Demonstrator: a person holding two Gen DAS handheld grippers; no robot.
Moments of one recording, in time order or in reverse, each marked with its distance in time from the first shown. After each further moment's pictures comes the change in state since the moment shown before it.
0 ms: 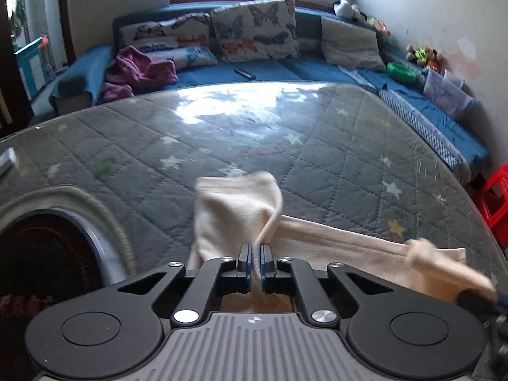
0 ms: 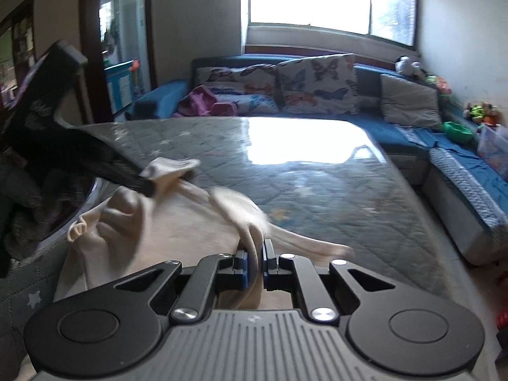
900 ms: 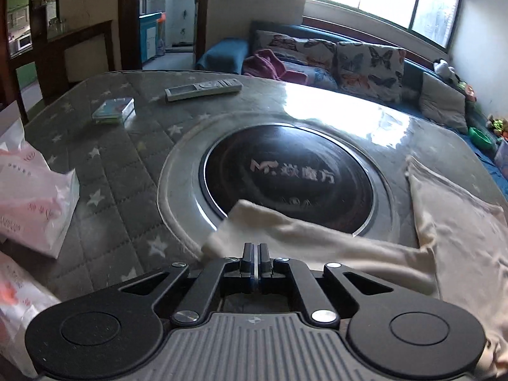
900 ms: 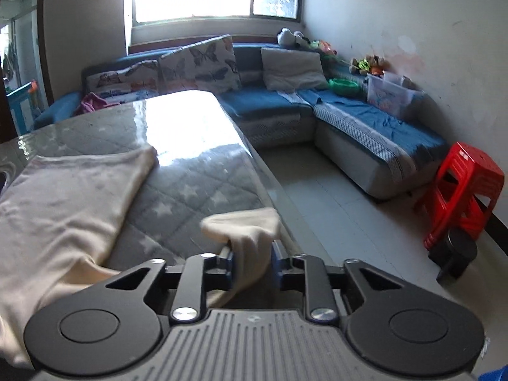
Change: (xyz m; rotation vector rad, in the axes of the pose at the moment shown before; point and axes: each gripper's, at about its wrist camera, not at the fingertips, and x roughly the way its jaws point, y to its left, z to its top) left arm -0.178 0.174 -0.159 -0.279 -0.082 0.233; right arm -0.095 -0.107 -0.094 0.232 0.057 -0.338
